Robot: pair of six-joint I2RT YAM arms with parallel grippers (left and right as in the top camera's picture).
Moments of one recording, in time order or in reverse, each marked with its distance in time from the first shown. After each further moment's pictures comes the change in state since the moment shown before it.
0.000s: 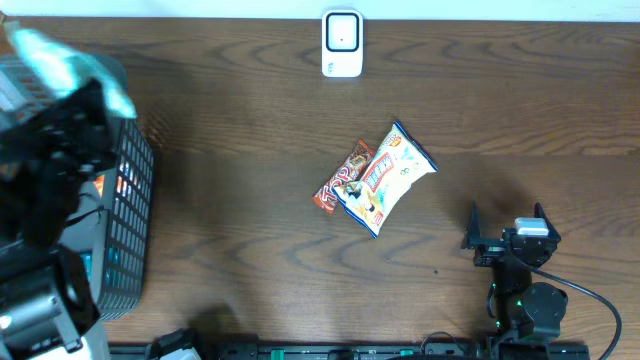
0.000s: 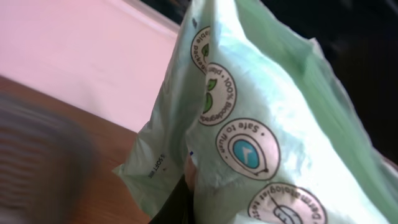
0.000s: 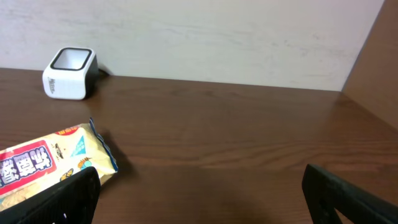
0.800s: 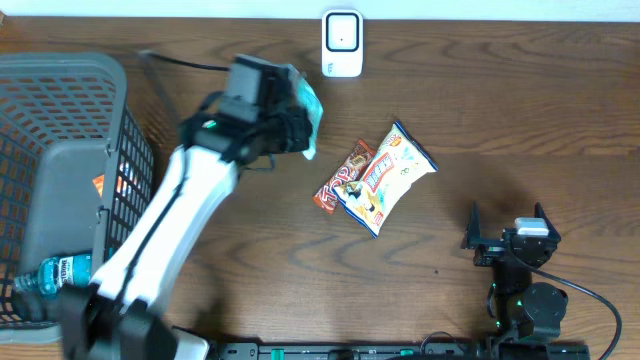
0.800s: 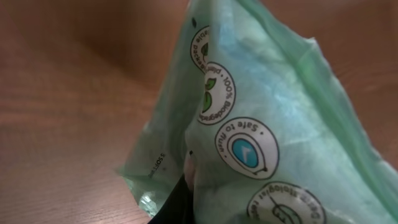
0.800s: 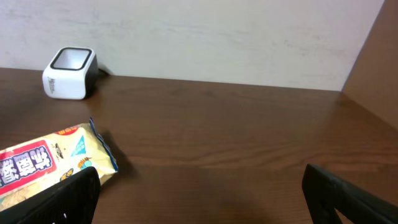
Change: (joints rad) left arm -0.767 0.649 0.000 -0.129 -0.292 0.065; right arm 0.000 0.000 0.000 0.000 0.000 0.000
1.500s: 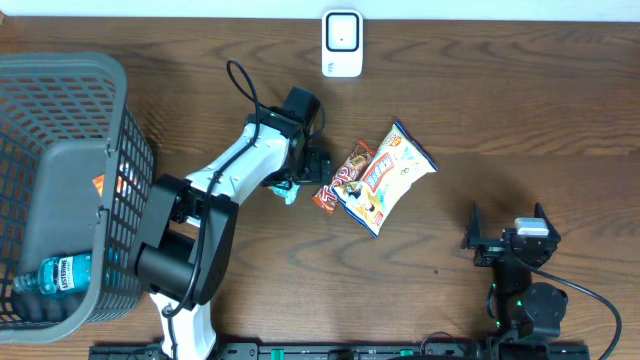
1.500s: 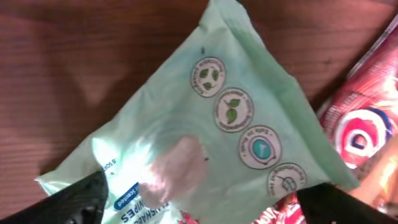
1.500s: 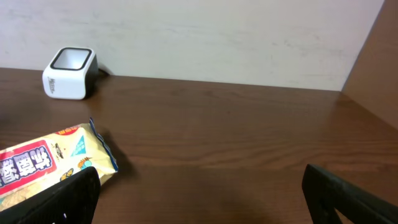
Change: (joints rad) left arm -0.061 0.387 -0.002 -0.080 -0.149 0.021; right arm 0.000 0.000 0.000 0.000 0.000 0.000
